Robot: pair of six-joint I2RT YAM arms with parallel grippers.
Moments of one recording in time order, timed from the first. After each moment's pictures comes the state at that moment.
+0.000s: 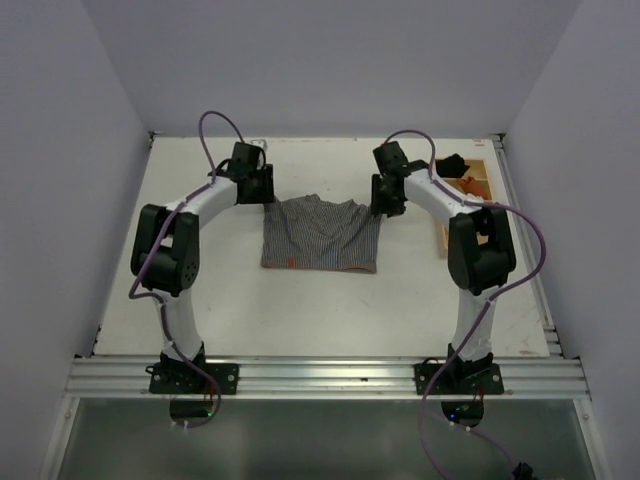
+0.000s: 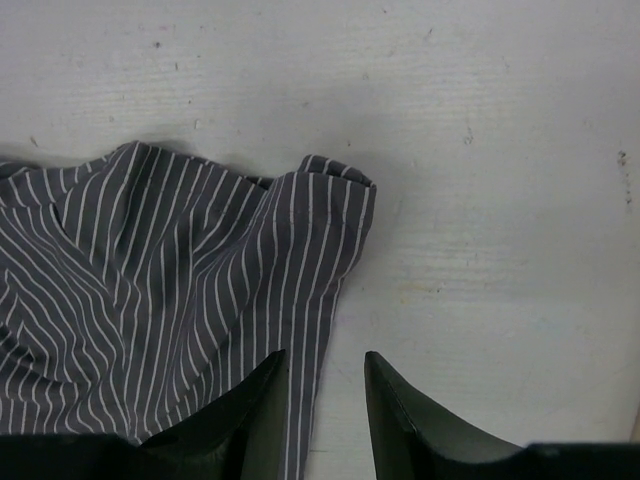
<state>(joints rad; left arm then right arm) -0.26 1.97 1.43 -0.32 -0.03 -0.28 0.35 2.00 1.57 -0.68 0.14 0.36</state>
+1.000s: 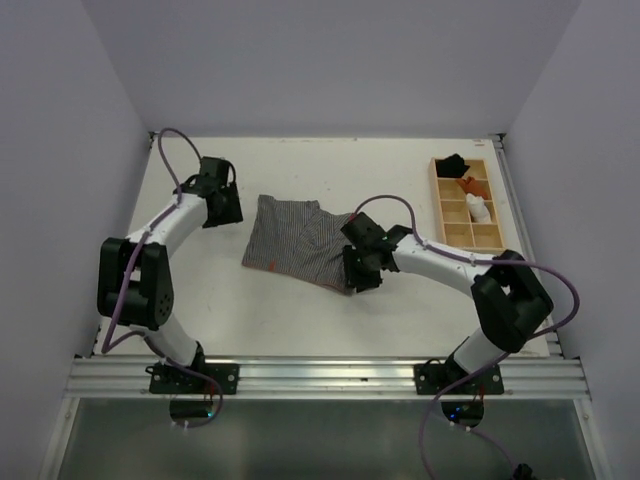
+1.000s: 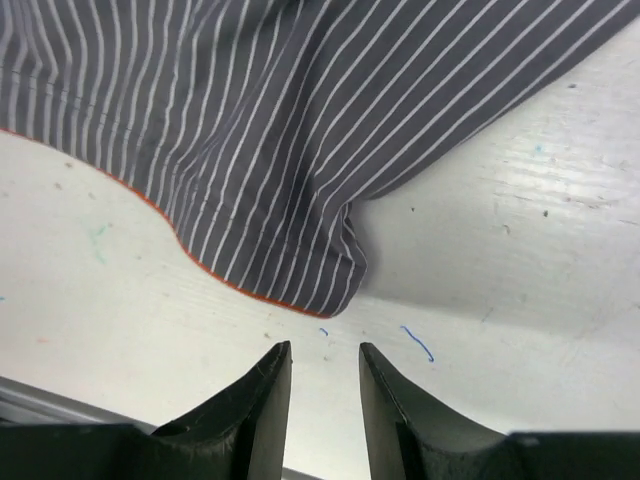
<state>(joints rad) -0.14 1.70 1.19 -0.54 -0.22 -0.34 0.73 1.63 1.01 -0.61 -0.04 0.67</state>
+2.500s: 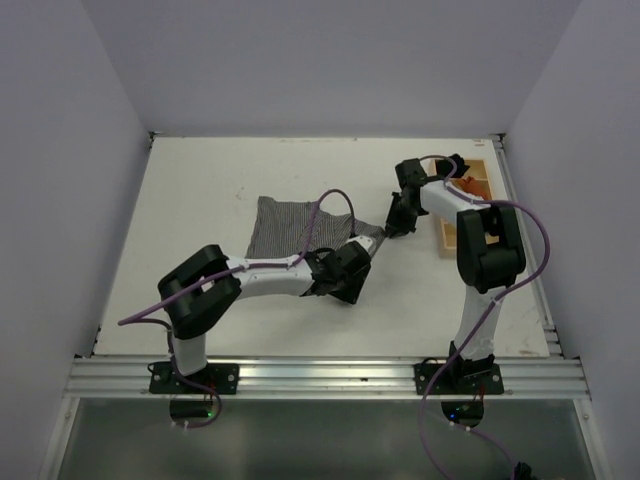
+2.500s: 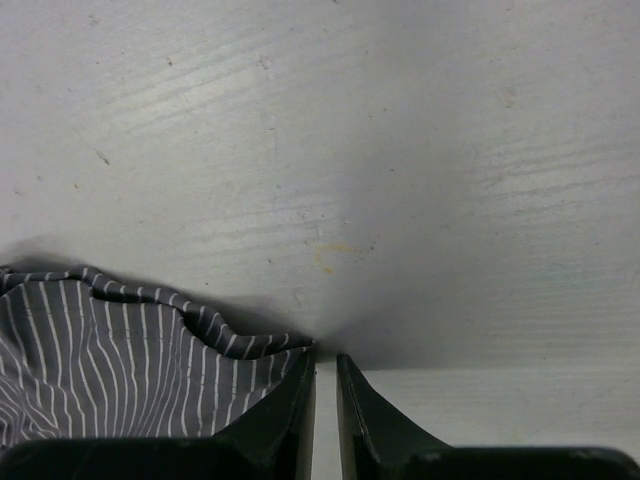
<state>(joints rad) -1.05 1.85 1.13 -0.26 -0.12 -0.54 0.24 1.99 1.38 -0.64 -0.04 0.57</state>
